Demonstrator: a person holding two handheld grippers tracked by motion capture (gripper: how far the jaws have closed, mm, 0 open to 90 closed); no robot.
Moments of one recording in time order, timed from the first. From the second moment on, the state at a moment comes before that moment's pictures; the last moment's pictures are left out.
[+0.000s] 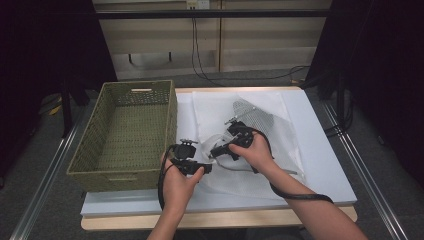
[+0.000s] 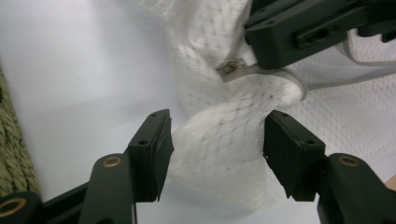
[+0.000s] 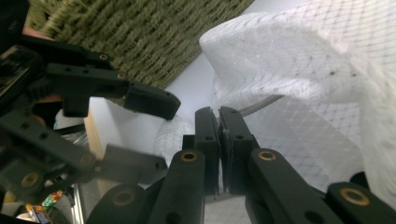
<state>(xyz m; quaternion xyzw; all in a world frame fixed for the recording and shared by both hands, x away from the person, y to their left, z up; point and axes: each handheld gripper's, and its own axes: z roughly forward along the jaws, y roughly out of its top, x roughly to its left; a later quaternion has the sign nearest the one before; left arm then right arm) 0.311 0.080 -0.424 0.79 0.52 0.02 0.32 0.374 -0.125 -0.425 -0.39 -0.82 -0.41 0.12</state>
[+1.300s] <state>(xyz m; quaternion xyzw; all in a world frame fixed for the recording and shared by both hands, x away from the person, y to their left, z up) 0.319 0.073 -0.434 0.78 0.51 -0.05 0.36 0.371 -0.127 -0.401 -0.37 -0.81 -0.43 0.13</state>
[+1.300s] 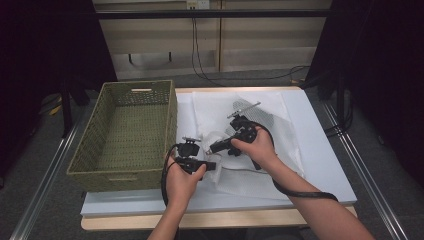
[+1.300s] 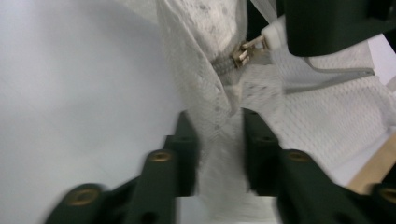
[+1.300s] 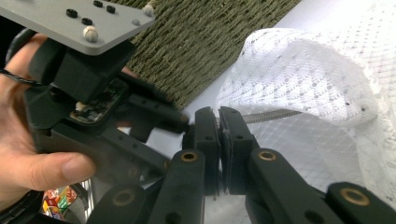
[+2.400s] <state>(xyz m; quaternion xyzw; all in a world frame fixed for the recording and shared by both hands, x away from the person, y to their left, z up) 0.317 0.082 -0.421 0.78 0.51 -0.02 0.36 0.373 -0.121 -0.413 -0.39 -0.80 -0.43 0.17</state>
